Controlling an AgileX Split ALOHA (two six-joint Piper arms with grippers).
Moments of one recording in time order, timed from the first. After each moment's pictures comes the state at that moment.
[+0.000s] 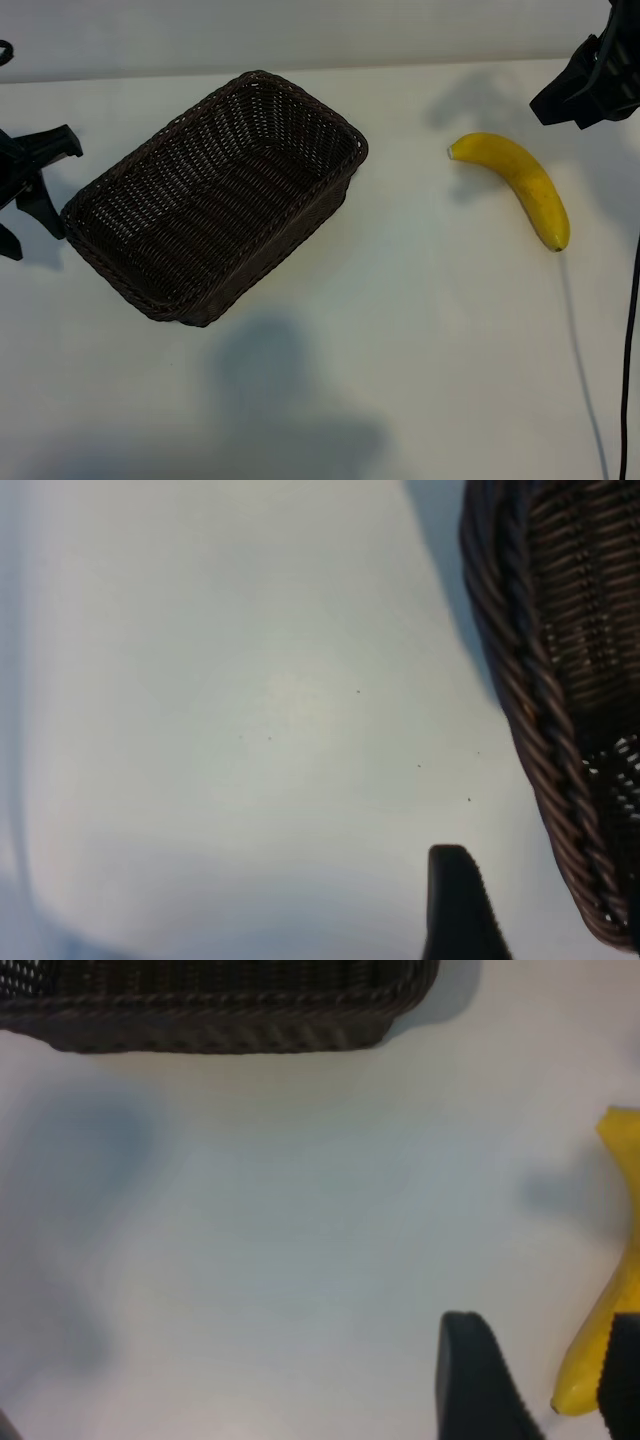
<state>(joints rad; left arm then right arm) 0.02 1.55 -1.18 -0.14 1.17 -0.40 0.03 1.45 -1.37 0.46 1.13 -0.69</state>
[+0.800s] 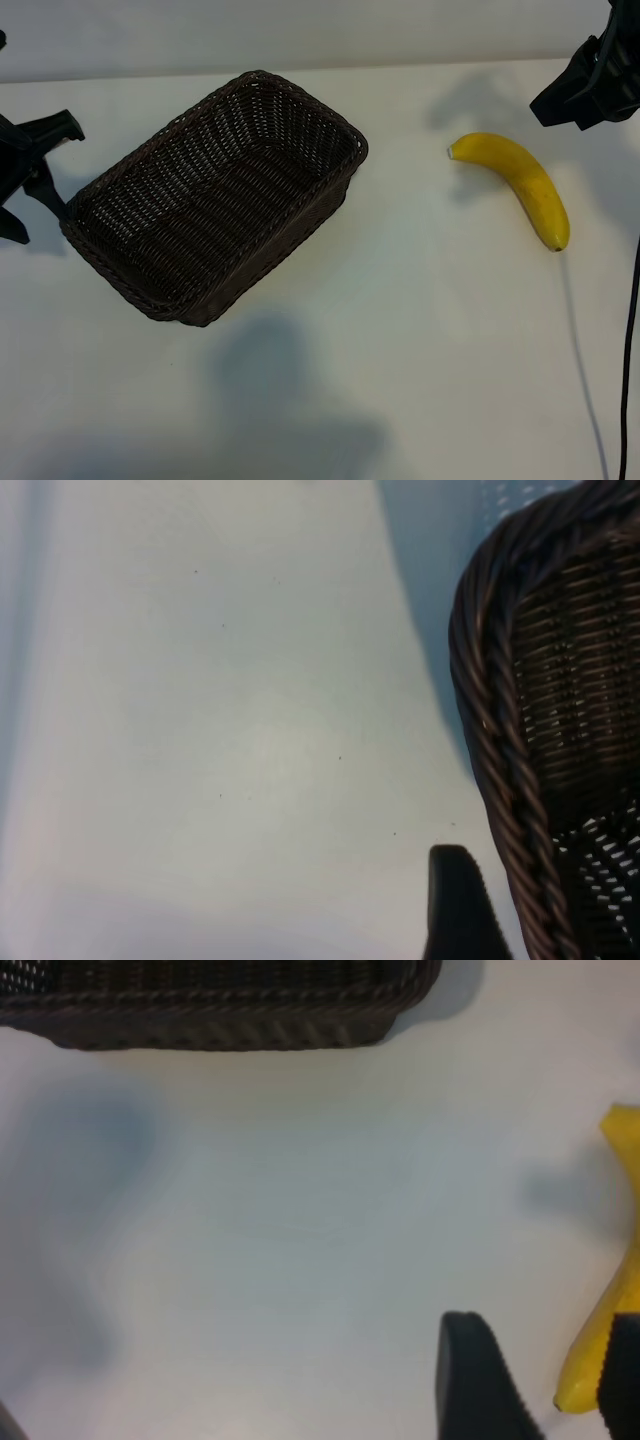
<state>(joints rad) 0.02 1.58 -1.18 -0.14 1.07 -0.45 0.03 1.45 -1.37 0.46 1.13 -0.69</state>
